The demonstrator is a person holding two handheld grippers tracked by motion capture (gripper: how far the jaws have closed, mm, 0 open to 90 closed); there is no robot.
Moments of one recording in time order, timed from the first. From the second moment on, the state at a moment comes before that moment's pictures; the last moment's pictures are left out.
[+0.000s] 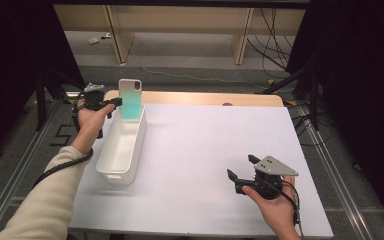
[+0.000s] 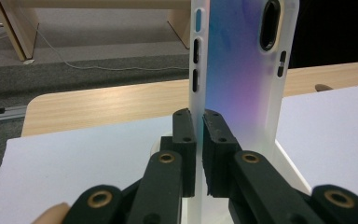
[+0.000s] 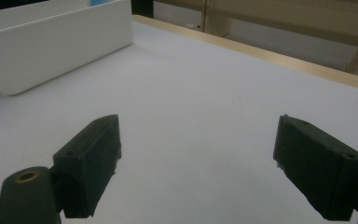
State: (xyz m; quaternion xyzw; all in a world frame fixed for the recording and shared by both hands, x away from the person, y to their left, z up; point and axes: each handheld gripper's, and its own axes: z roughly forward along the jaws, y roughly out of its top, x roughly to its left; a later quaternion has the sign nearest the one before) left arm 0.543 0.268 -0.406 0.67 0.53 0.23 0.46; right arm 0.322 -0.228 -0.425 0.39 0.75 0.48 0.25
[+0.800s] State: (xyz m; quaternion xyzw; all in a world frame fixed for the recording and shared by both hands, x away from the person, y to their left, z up) left arm 0.545 0.267 -0.412 0.67 0.53 0.23 0.46; right arm 0.321 -0.229 -0.424 0.39 0.75 0.47 0.25
